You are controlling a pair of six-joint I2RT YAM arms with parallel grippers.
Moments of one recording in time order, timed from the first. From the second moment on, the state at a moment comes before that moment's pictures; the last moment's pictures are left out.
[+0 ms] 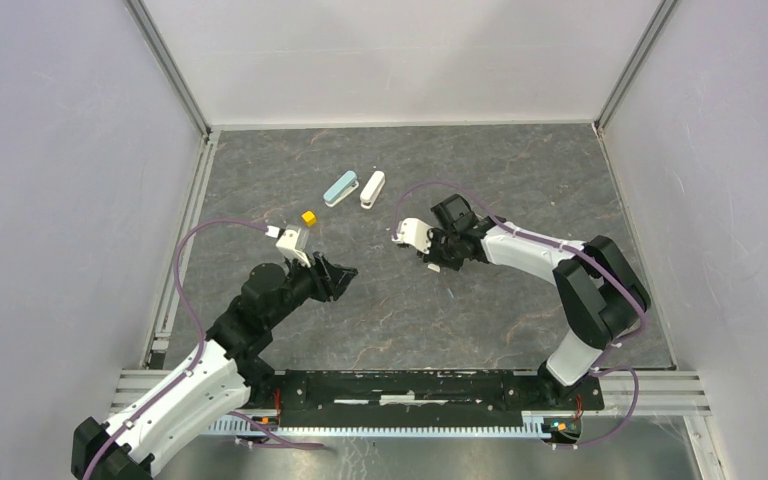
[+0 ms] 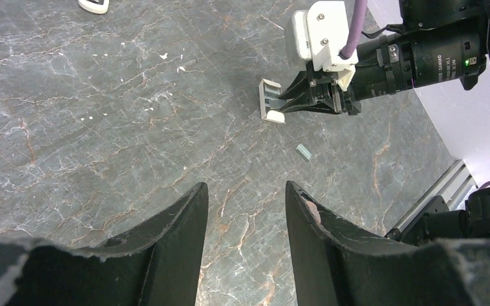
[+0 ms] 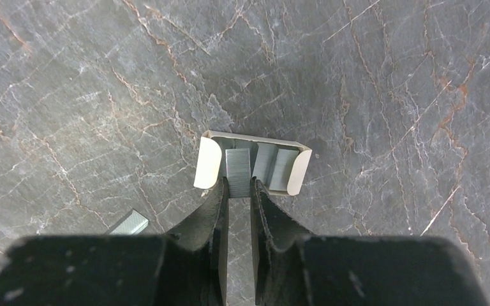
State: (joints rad) left arm -0.63 0.58 0.35 0.00 0.03 -0.53; right arm 0.62 1.67 0.99 -0.38 -0.15 -0.72
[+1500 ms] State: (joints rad) left arm -0.63 0.58 0.34 0.01 0.04 -0.53; right arm 0.62 1.67 1.00 -0.37 -0.16 -0.68
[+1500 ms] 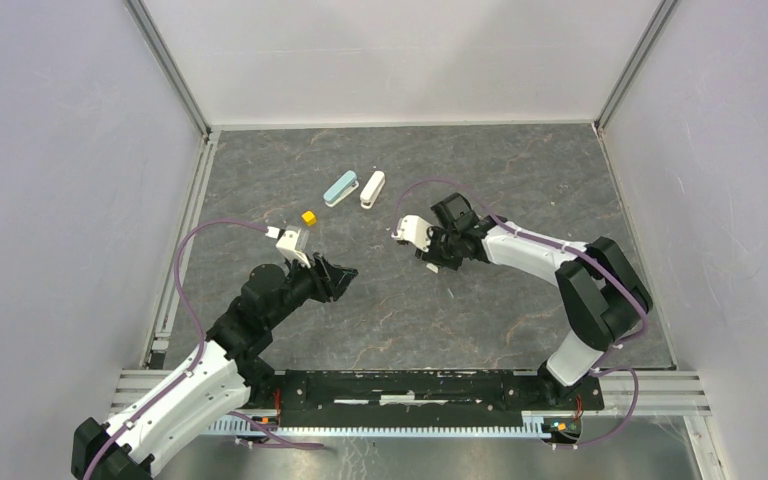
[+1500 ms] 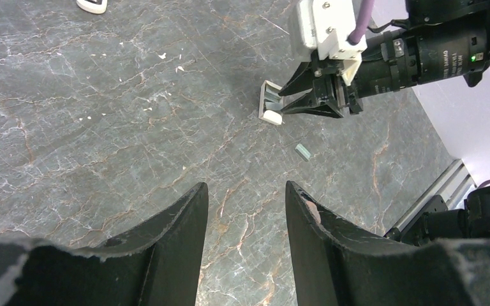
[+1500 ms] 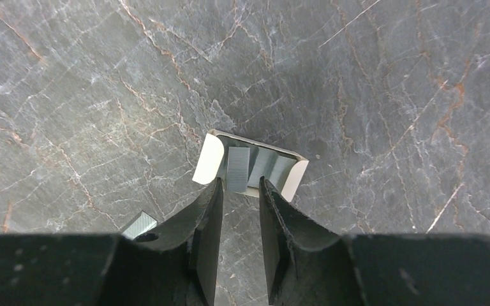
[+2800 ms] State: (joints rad) left arm -0.63 0.55 0.32 0.01 0.04 -0.56; right arm 0.59 1.67 1.00 -0.38 -0.15 -0.67
